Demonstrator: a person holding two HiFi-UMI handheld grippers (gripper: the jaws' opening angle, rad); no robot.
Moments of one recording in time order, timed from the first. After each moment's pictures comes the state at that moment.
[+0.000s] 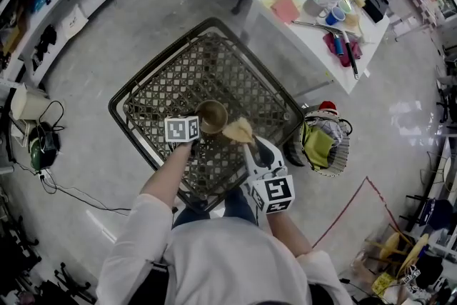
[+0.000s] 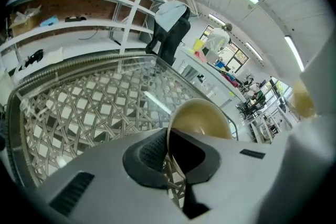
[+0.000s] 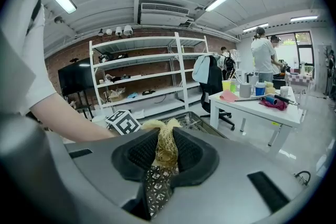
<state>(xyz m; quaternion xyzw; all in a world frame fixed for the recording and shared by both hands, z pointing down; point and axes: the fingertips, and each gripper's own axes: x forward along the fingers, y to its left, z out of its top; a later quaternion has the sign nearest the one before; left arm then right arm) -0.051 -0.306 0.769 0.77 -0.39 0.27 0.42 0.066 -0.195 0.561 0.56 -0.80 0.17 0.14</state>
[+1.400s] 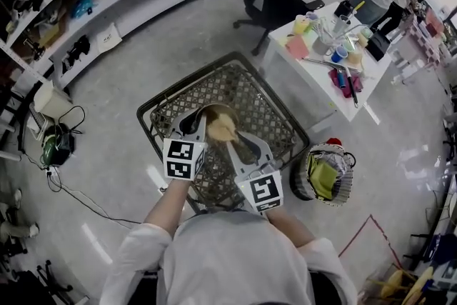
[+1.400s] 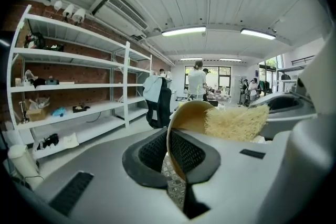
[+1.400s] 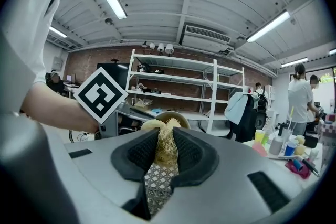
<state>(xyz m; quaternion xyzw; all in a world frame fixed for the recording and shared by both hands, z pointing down) -0.102 -0.271 0.484 0.86 -0.49 0.14 0.10 -0.038 -0.190 0.442 0.45 -0.89 -0.02 0.12</state>
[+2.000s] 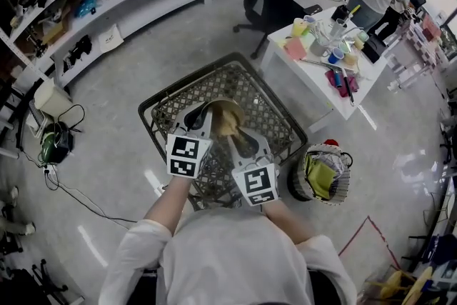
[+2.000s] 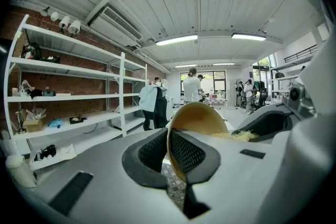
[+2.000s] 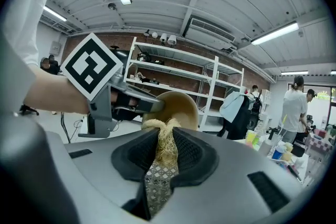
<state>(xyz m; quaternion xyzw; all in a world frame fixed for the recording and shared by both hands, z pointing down) -0.094 -0.246 0.441 0.87 -0.48 0.11 0.05 -0.043 -0.176 0.449 0.47 -0.86 -0.04 0.18</state>
